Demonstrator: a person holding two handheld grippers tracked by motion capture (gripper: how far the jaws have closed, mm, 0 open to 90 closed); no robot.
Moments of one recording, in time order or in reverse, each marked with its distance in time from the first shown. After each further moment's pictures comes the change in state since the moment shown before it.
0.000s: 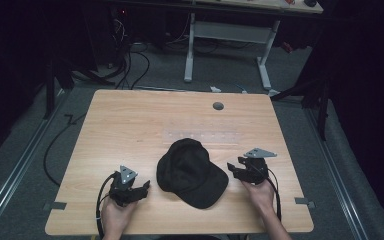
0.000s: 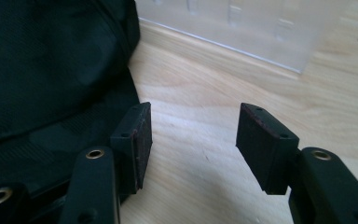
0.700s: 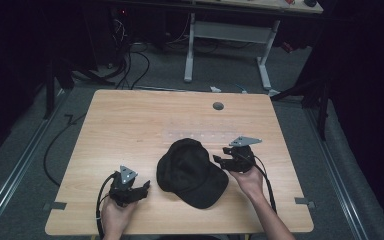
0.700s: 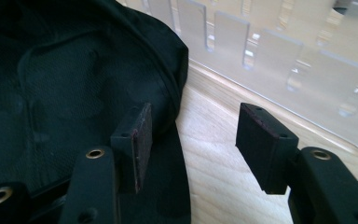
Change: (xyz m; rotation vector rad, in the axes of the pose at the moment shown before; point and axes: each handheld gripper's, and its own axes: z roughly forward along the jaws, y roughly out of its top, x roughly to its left) left arm 0.000 0.000 0.000 0.000 -0.001 0.000; right arm 0.021 0.045 0.018 0.007 0.112 -0.089
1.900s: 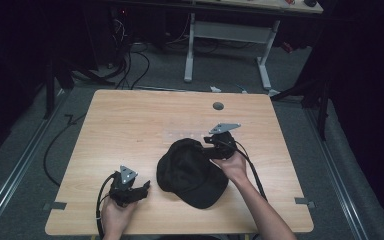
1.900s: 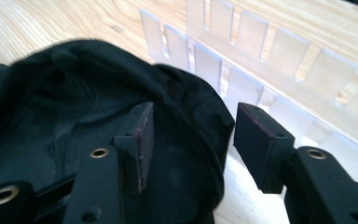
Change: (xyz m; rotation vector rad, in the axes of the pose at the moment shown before) left arm 0.000 0.000 0.000 0.001 -0.001 0.000; right arm 0.022 0.054 0.032 -0.005 0.091 -0.103
